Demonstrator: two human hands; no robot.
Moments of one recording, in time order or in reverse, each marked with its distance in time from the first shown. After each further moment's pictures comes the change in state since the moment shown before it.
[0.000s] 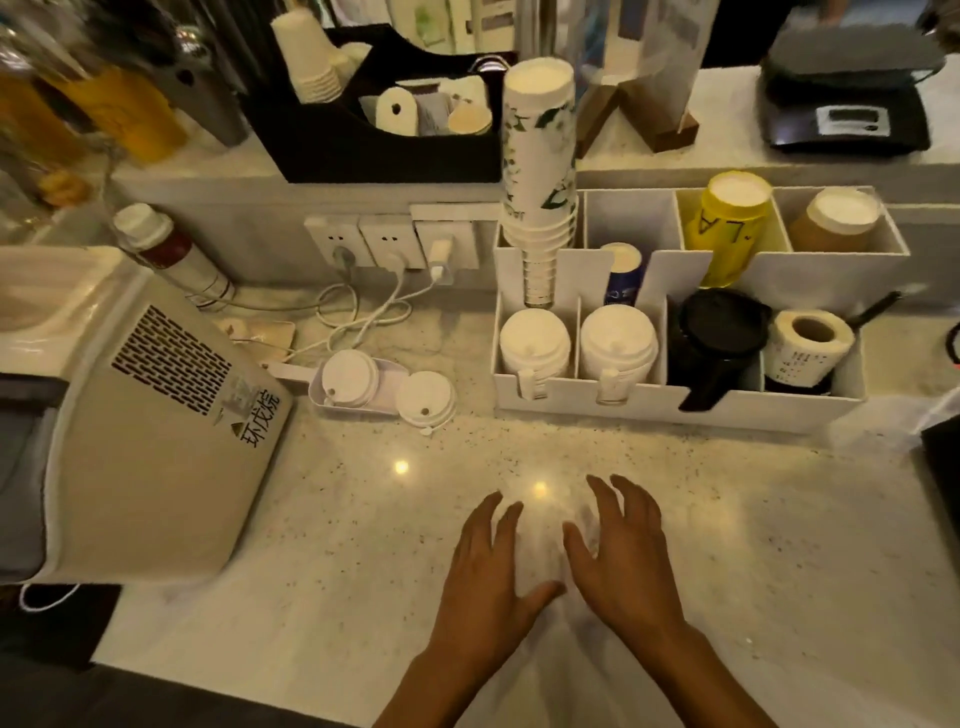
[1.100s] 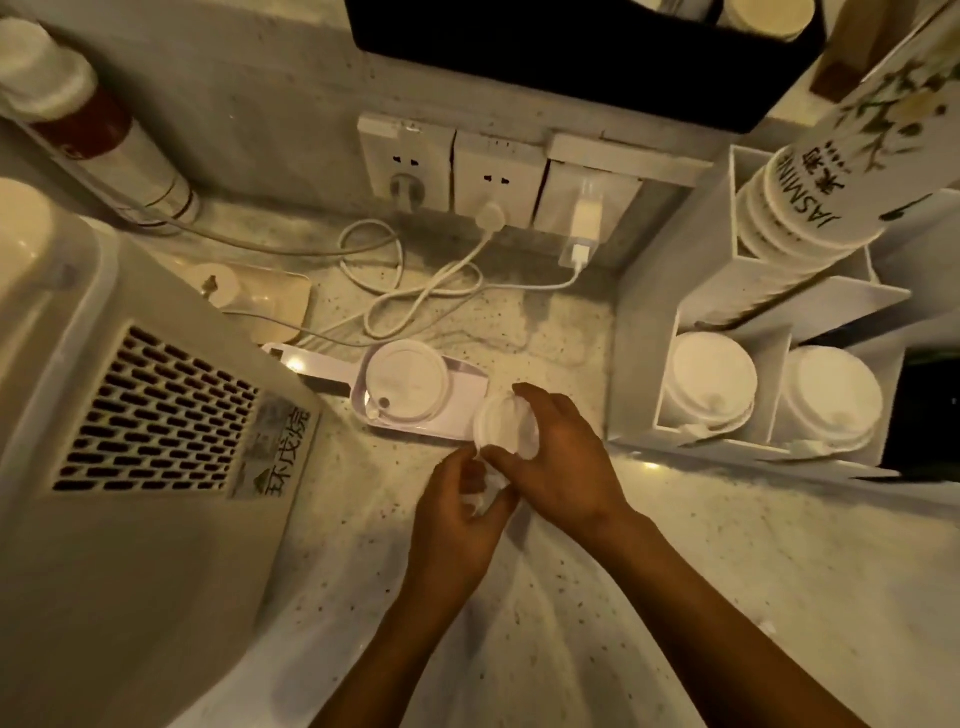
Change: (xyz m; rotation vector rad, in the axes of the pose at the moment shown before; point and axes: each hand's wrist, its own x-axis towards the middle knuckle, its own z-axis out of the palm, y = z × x) left_hand 0.132 -0.140 -0.084 -0.706 0.039 -0.465; right_hand 0.159 -0.191 0.094 -0.003 -0.255 -0.084
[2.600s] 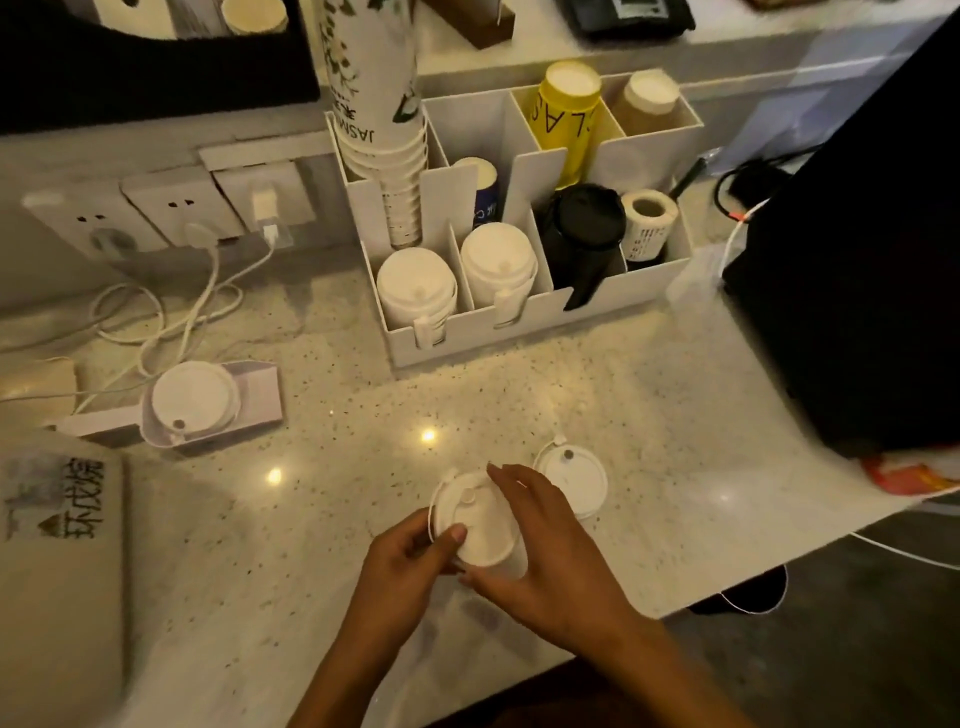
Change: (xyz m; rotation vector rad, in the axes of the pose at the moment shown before) left_hand -0.143 -0.008 0.046 -0.043 -0.566 0.075; right_hand -0.262 0.101 -0.006 0.174 0.282 0.098
